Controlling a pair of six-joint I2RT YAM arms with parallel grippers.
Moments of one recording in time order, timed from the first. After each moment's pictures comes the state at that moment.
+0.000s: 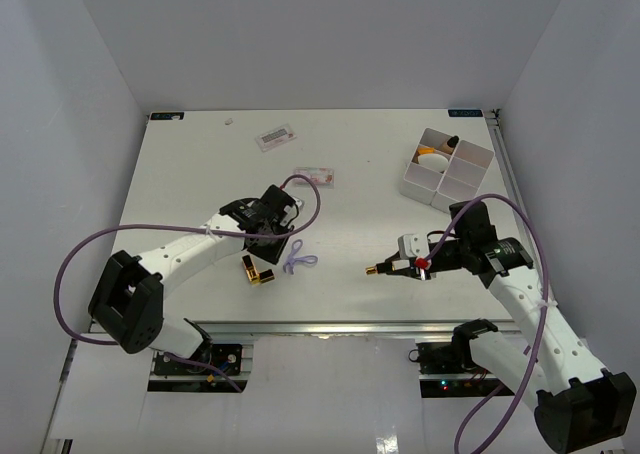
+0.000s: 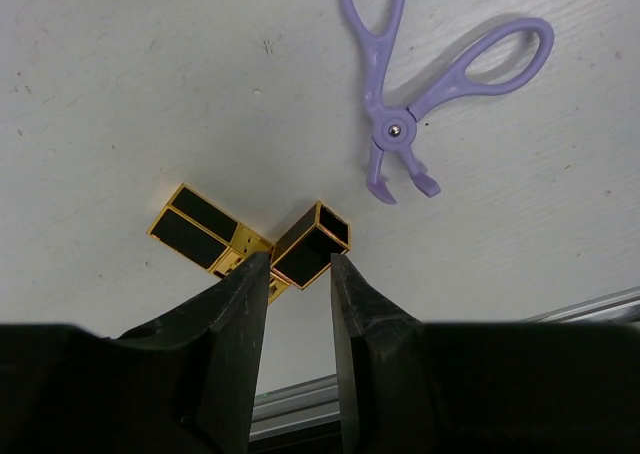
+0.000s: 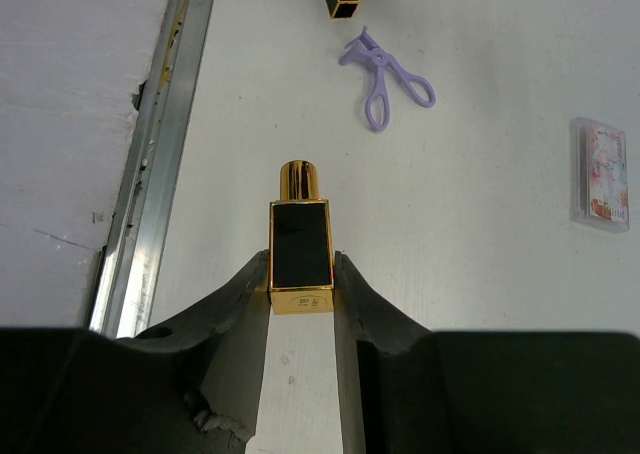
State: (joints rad) left arm -0.68 1.43 1.00 -0.77 -0.13 -0.15; right arm 0.32 0.85 0.74 -0.82 -1.05 -1.22
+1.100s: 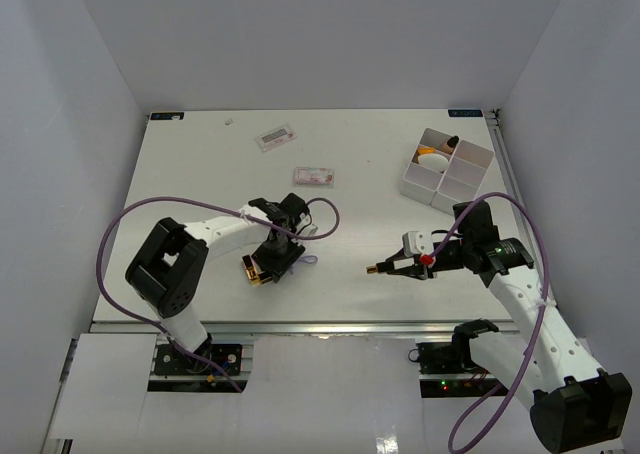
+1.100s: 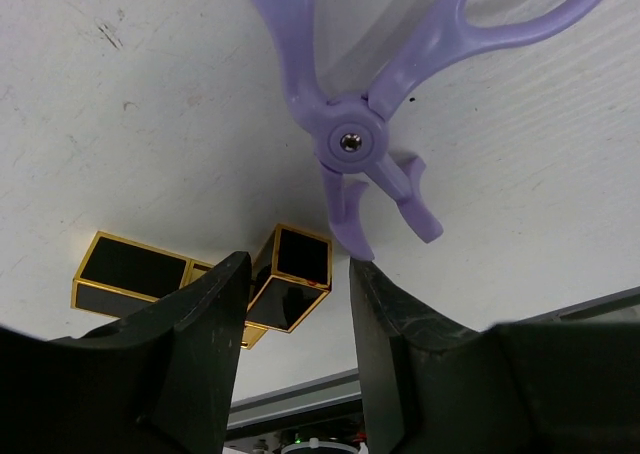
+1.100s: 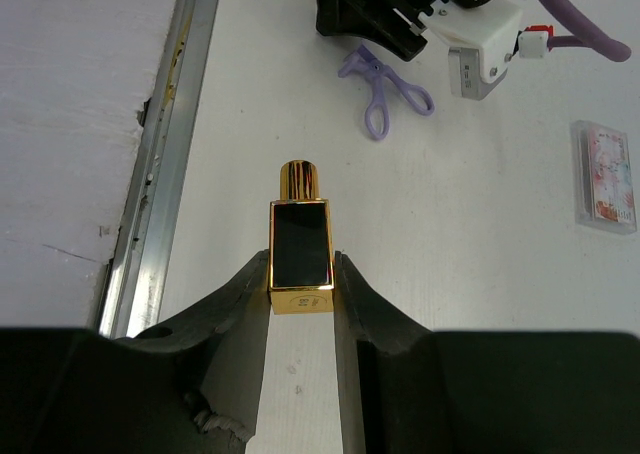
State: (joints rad) left arm -0.69 1.68 1.04 -0.83 -0.04 0.03; right arm 0.27 0.86 0.72 -0.81 -1.11 -1.21
